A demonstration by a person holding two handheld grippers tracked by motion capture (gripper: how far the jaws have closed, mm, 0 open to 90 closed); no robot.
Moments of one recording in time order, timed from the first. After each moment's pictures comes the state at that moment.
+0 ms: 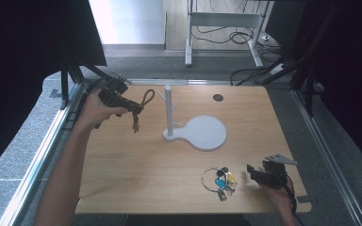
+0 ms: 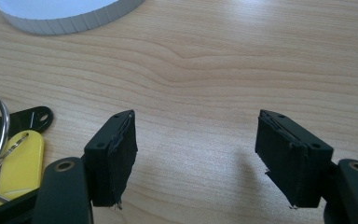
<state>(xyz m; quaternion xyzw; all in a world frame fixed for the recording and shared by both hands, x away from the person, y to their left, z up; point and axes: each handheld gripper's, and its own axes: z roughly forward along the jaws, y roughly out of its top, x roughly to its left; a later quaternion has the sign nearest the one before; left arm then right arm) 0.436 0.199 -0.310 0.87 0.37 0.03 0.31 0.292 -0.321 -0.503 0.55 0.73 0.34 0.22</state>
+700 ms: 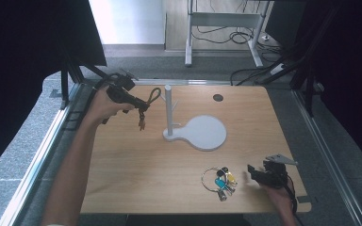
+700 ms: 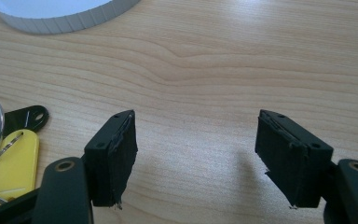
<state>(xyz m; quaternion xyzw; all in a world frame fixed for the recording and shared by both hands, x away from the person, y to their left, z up) 0.455 0.186 -0.315 0.88 0.36 0.01 0.31 0.292 -0.323 -0.503 0.55 0.73 0.34 0.23</state>
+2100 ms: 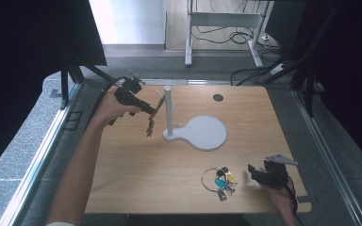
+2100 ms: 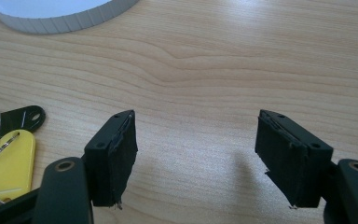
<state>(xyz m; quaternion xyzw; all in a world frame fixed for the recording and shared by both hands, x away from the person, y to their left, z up) 0.466 0.173 -0.336 0.88 0.35 0.00 0.31 0.291 -0.323 -0.503 0.55 0.73 0.33 0.23</state>
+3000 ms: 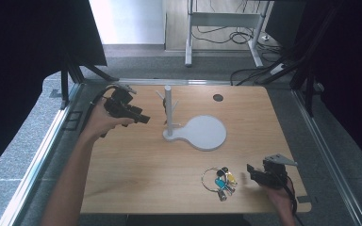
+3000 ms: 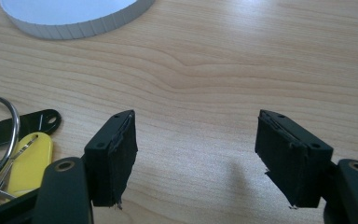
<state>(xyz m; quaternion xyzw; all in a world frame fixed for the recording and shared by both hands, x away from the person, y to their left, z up) 0.409 0.188 -0.332 0.88 0.34 0.04 0.34 0.288 -0.318 -0.496 0.54 0.73 0.34 0.24</state>
